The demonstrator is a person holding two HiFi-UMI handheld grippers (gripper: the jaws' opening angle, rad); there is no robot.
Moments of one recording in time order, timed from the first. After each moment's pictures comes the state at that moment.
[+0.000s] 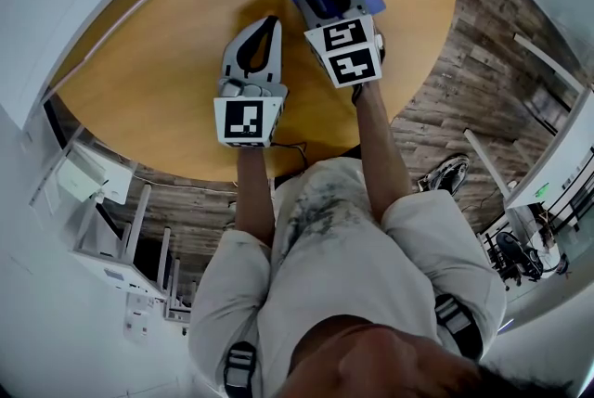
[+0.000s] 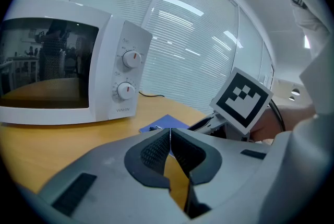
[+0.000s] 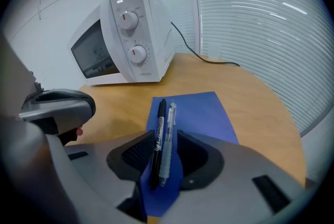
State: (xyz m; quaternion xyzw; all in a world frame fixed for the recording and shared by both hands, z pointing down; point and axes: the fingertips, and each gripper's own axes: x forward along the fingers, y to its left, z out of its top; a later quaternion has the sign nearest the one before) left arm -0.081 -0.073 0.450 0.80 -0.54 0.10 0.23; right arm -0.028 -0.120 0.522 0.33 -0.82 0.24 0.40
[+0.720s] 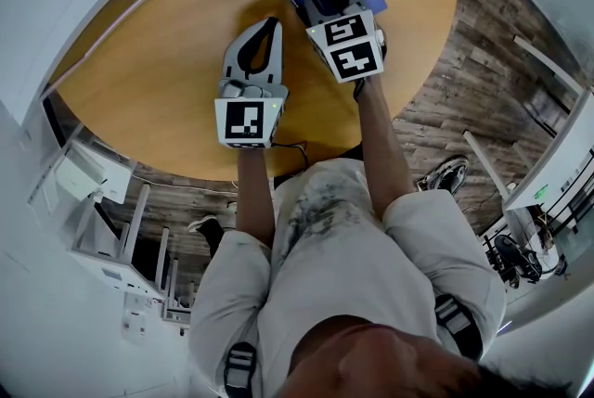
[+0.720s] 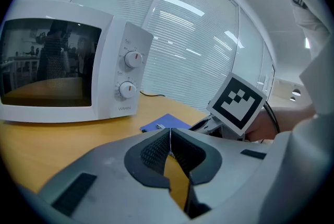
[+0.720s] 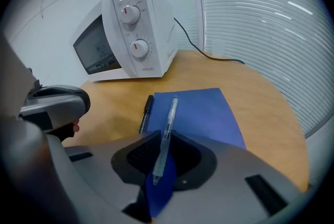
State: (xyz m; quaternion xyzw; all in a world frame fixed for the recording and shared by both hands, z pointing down) left arm -0.081 -0.068 0.448 0.80 -0.55 0.10 0.23; right arm -0.028 -0.117 0.530 0.31 -0.82 0.24 0.41
